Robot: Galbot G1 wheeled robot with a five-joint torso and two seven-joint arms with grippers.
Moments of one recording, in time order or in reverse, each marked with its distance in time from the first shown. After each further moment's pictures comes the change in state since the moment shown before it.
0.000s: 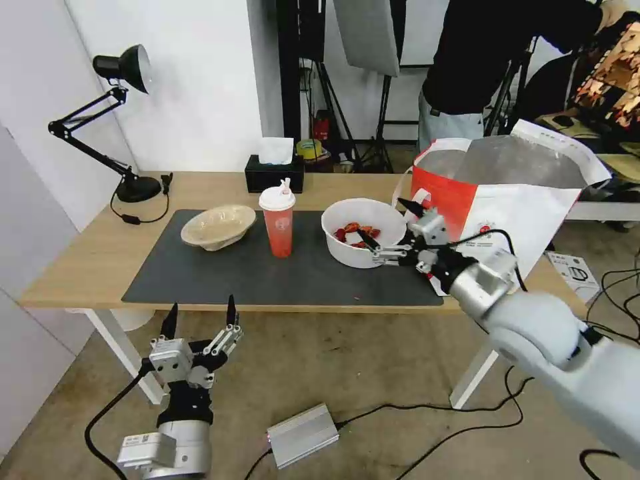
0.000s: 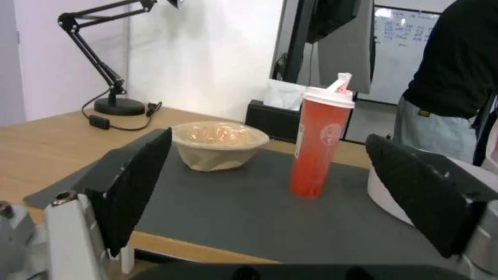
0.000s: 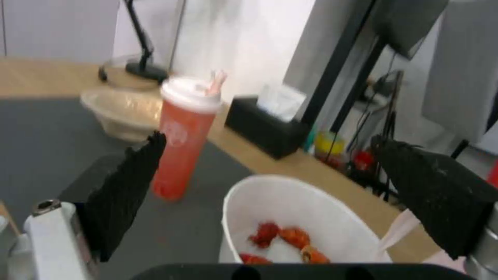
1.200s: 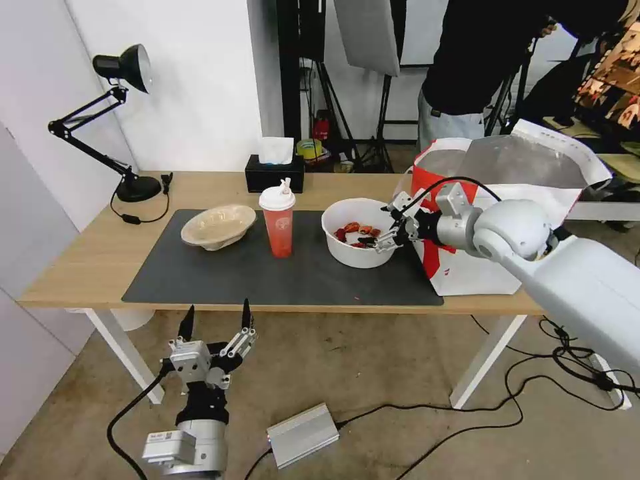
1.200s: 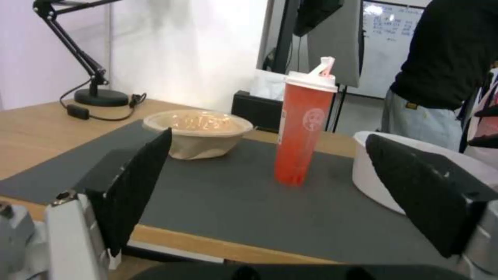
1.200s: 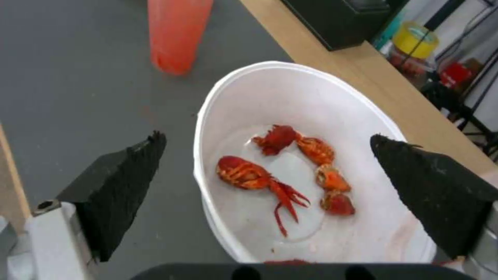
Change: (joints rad) left arm -0.024 -0.001 0.053 0.055 0.032 -0.019 -0.005; right arm 0.478 0.101 -0.266 -0.402 -0.059 -0.331 -0.496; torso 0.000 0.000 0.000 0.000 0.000
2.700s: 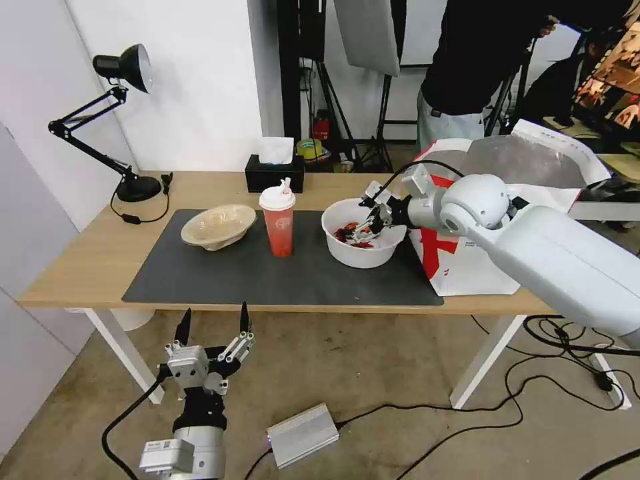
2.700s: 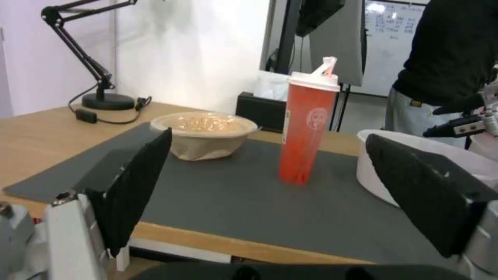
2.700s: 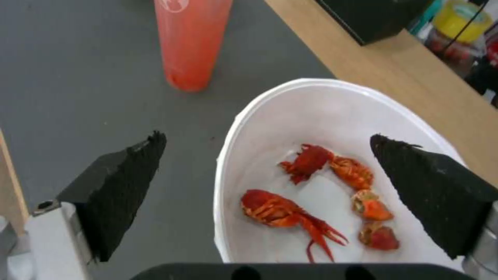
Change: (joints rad) left arm 0.034 0.000 -0.002 -0.010 0.024 -0.025 -0.004; right arm 0.160 0.118 -0.159 -0.118 0.110 -0.088 0.040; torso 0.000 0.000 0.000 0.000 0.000
